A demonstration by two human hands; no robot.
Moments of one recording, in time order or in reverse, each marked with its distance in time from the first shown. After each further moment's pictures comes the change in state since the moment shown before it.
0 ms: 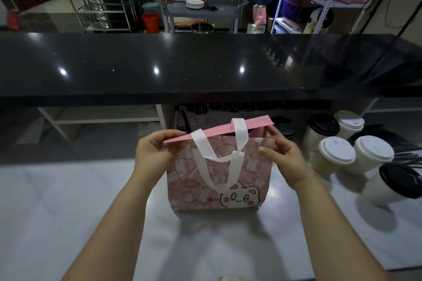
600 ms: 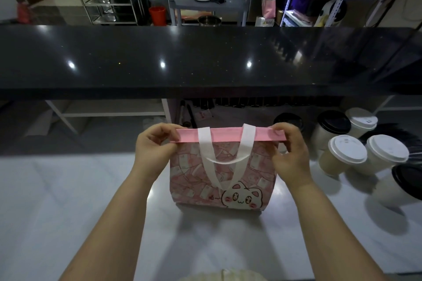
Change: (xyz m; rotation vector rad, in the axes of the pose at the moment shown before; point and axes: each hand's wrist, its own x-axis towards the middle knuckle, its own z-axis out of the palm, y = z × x) left_hand 0.004 -0.012 -0.013 -0.032 -0.060 0.088; right_hand 0.004 0.009 0.014 -0.480 0.232 -0.577
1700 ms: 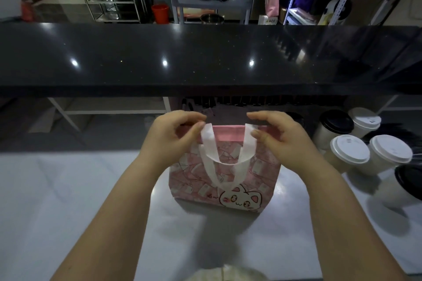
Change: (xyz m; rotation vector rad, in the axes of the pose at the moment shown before) left_hand 0.007 0.046 0.017 0.515 -0.158 0.281; right_hand 0.037 -0.068 -0.013 -0.096 -0.381 0.153
